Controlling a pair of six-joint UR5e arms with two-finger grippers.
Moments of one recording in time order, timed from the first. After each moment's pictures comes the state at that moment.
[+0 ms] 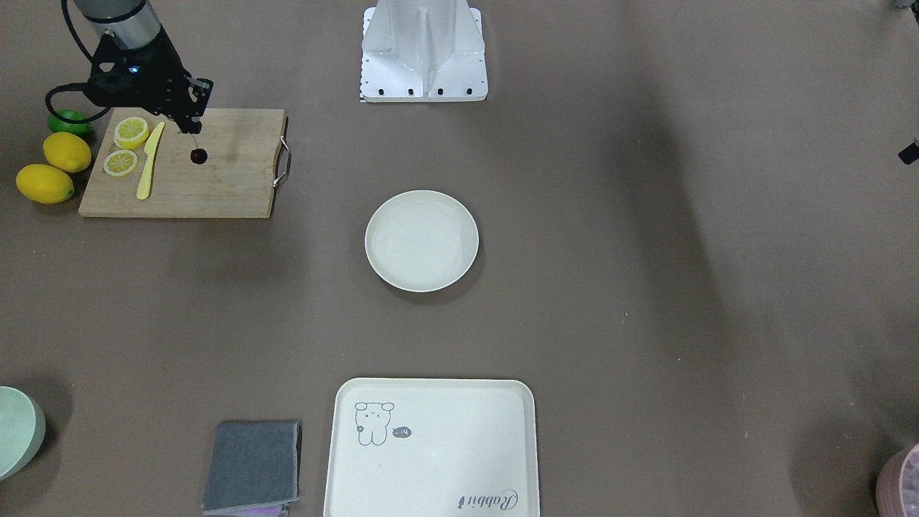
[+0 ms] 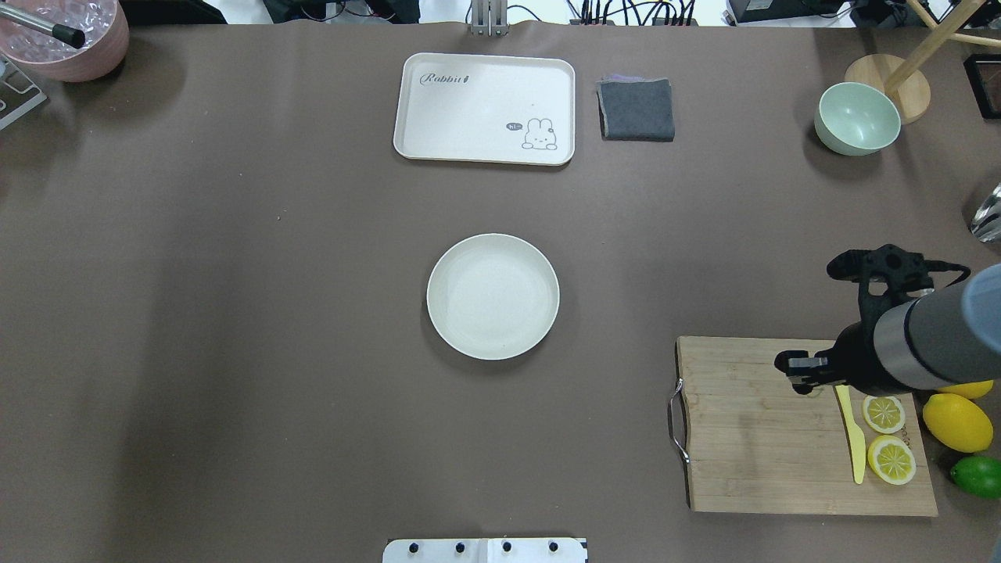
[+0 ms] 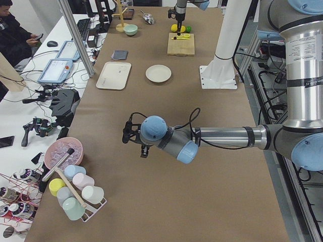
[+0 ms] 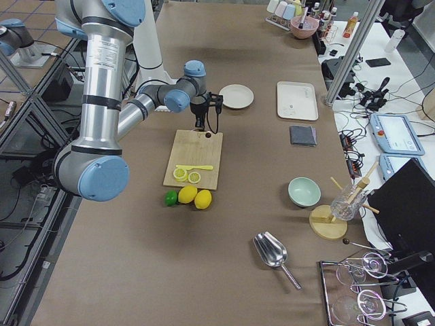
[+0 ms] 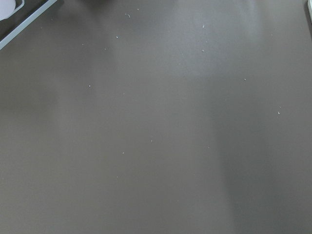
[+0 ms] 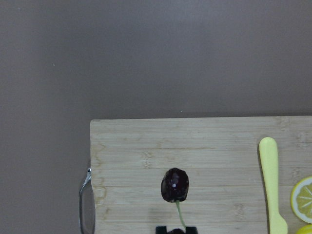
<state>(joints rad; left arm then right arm) -1.54 -1.42 -1.68 -2.14 -2.65 -0.35 0.61 -1.69 2.35 -1.52 1.96 1.17</state>
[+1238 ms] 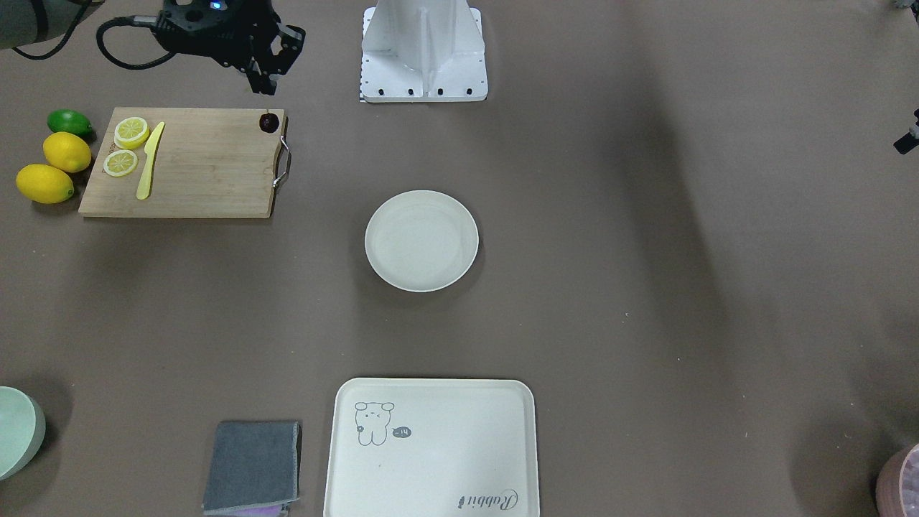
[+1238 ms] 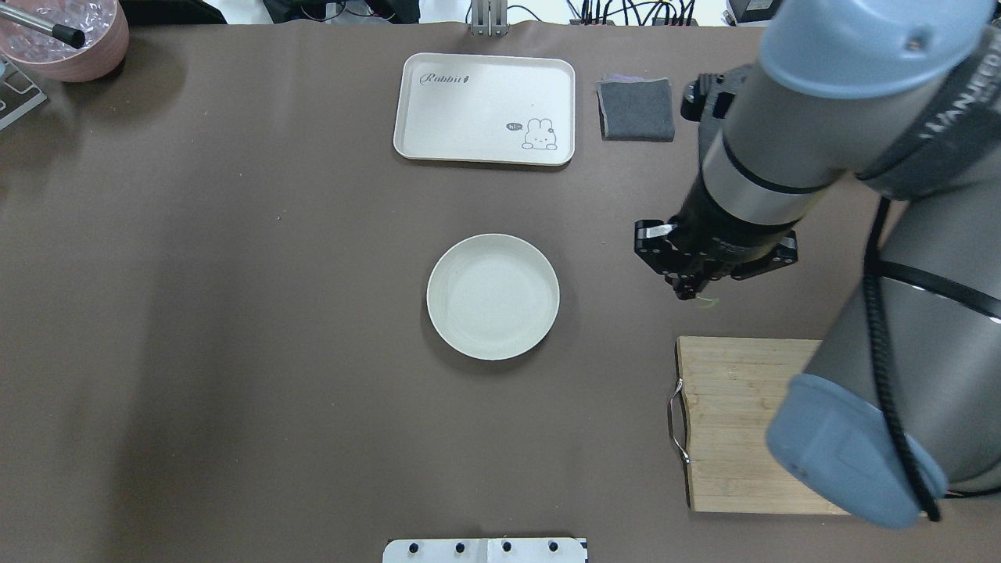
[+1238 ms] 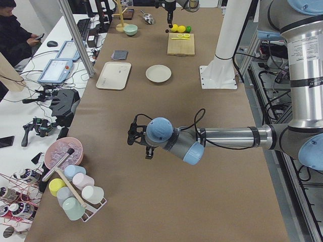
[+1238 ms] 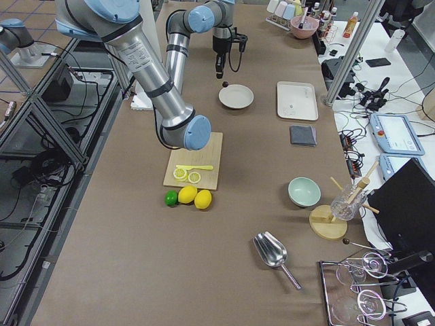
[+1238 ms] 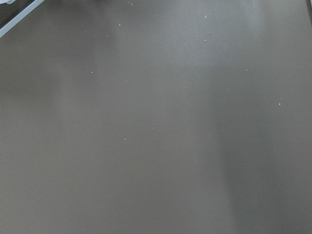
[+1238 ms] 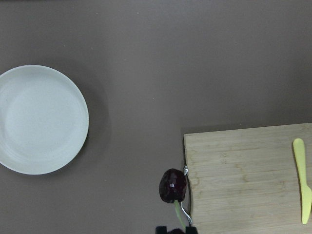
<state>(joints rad) -1.54 -1.38 -1.71 -2.14 -2.65 -0.35 0.69 -0.81 2.19 -2.38 2.00 1.12</state>
